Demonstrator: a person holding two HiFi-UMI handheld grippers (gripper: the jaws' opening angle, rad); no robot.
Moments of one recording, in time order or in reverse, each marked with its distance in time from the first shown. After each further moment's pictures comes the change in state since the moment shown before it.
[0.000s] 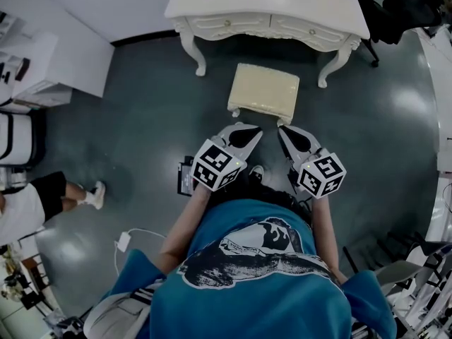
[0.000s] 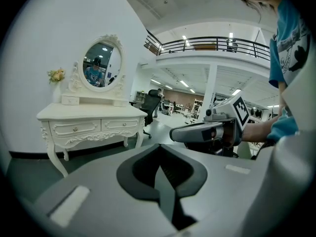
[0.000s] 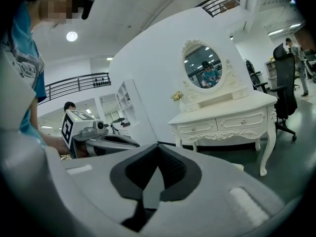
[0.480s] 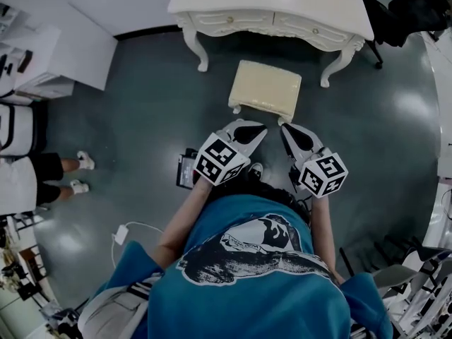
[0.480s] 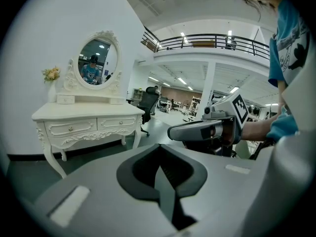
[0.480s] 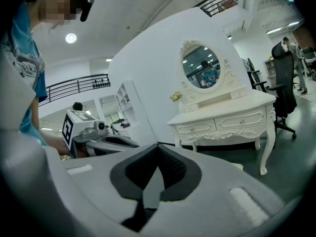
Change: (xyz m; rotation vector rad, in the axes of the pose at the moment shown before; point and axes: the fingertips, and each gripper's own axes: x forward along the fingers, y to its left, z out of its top) left arm 0.020 -0.008 0.001 0.019 0.034 -0.028; right arm -0.007 -0.014 0.002 0.014 -0.009 -0.001
